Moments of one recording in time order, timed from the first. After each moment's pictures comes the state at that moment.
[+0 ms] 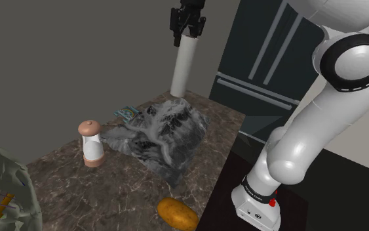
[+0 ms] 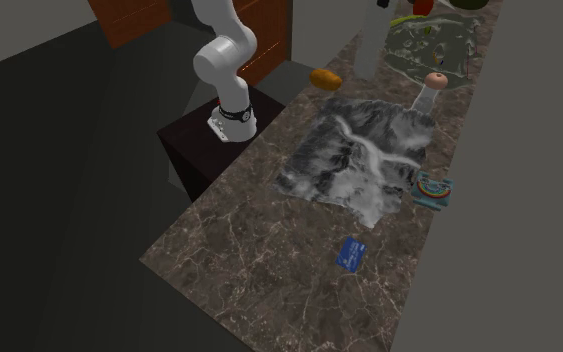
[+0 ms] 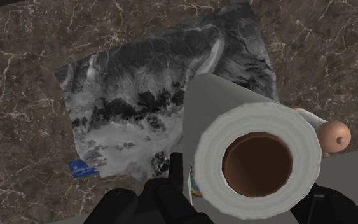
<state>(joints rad) 0.21 -0.16 0.00 -1.45 0.07 1.27 0.33</state>
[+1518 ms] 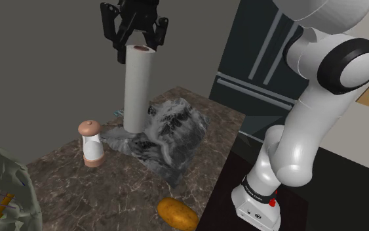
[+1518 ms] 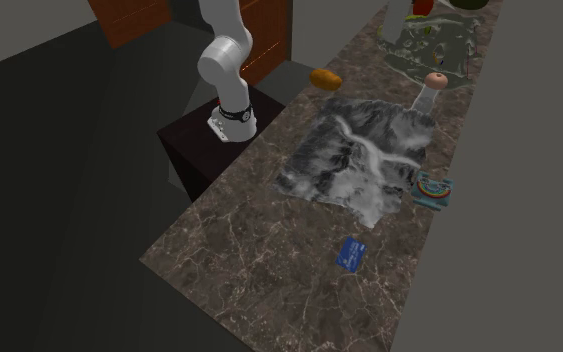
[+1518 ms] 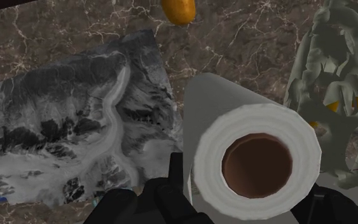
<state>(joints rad) 0.43 0.01 0.28 -1.30 0.06 1.32 0.82</state>
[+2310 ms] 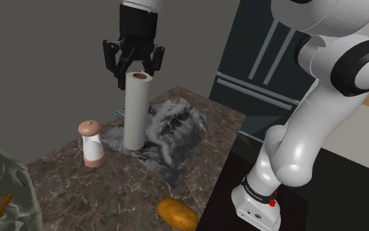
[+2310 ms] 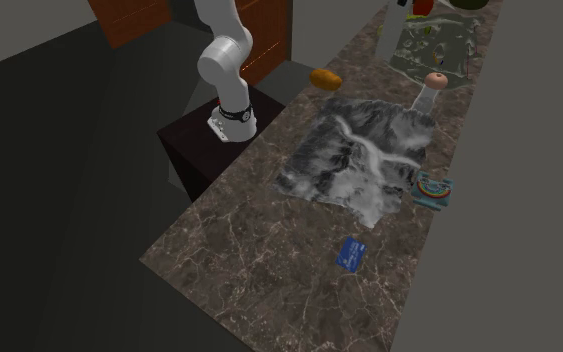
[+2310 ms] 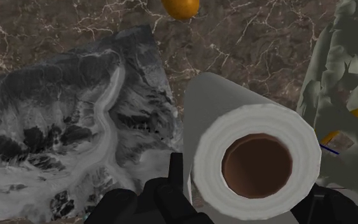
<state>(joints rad) 0.42 -0.07 0.27 -1.57 0.09 1.51 0.80</state>
